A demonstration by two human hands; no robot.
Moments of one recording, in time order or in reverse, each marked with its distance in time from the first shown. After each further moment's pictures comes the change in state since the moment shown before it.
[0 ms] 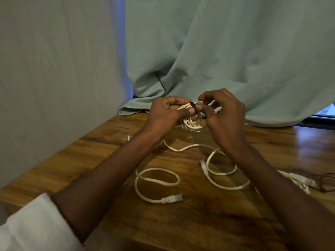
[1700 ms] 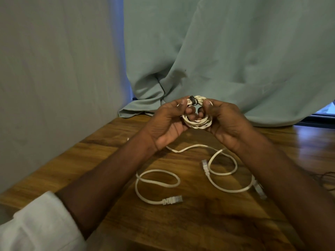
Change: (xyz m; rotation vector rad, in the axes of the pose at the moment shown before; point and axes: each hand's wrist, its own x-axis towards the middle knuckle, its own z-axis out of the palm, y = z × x) left_hand 0.003 0.000 0.004 -0.578 -0.293 -0.219; right_hand 0.016 0.005 -0.001 0.975 -0.288 0.852
